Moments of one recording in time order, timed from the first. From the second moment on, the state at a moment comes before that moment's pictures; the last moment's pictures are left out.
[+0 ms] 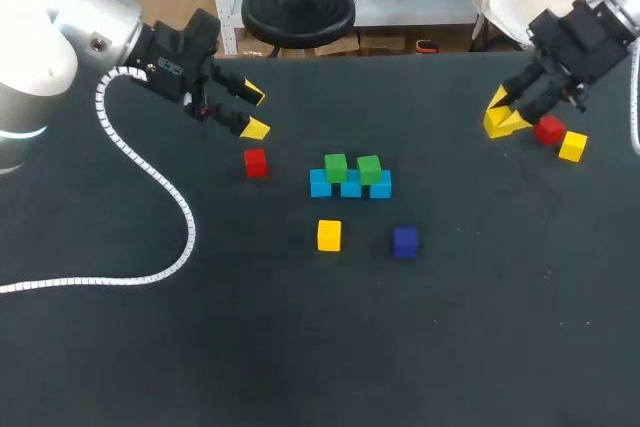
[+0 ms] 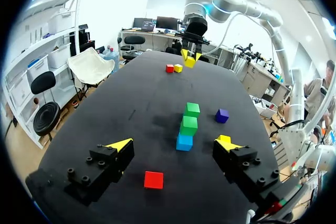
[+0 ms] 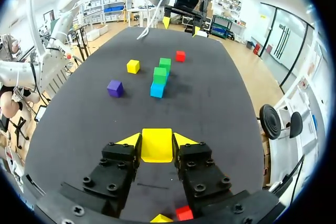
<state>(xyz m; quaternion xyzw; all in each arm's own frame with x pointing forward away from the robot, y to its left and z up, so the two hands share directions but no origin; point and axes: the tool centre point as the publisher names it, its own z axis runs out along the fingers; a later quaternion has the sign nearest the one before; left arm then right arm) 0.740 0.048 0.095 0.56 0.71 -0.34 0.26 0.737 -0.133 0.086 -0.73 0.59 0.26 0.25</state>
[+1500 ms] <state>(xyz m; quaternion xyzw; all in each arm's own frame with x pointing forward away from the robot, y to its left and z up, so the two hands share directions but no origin) 0.740 0.048 0.095 0.56 0.71 -0.34 0.26 0.747 0.054 0.147 -0.72 0.58 0.27 0.25</state>
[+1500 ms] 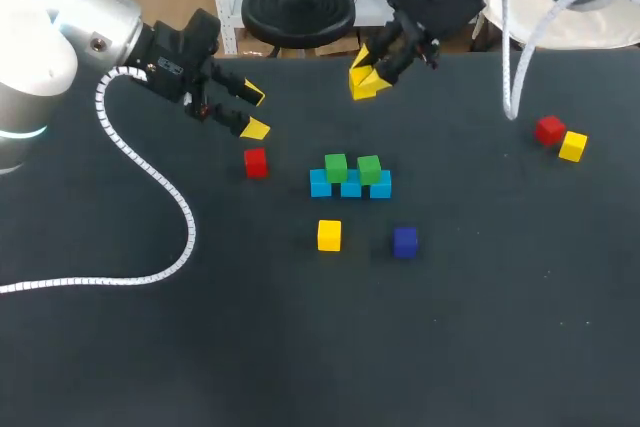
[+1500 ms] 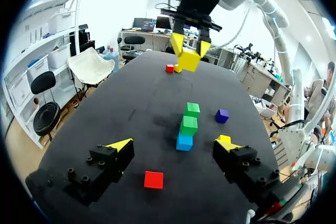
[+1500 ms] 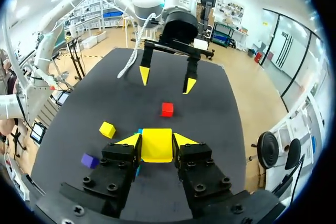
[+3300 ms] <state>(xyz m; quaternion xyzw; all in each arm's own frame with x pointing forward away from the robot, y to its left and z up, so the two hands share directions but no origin) 0.740 0.048 0.095 0.56 0.71 -0.34 0.26 0.708 0.076 0.134 -0.69 0.60 0.28 0.29</state>
